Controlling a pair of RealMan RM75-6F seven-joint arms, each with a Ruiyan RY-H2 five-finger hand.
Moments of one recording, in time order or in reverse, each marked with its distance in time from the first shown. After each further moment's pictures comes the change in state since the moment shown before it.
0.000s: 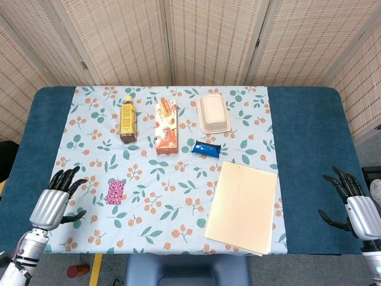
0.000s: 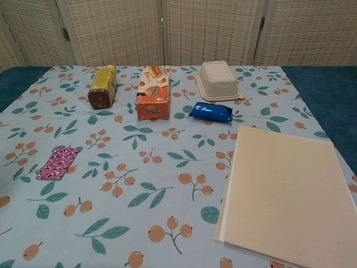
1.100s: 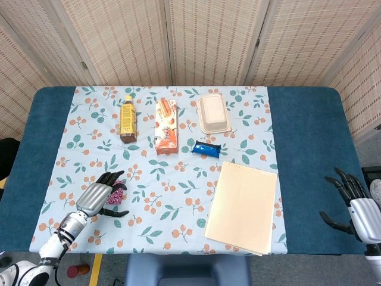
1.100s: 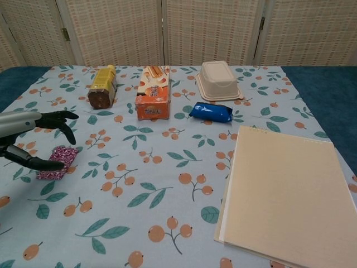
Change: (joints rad) left arm -0.246 -0.132 -0.010 0.081 -0.140 -0.370 -0.107; right arm -0.014 0.018 -0.010 -0.013 -0.031 0.040 0.019
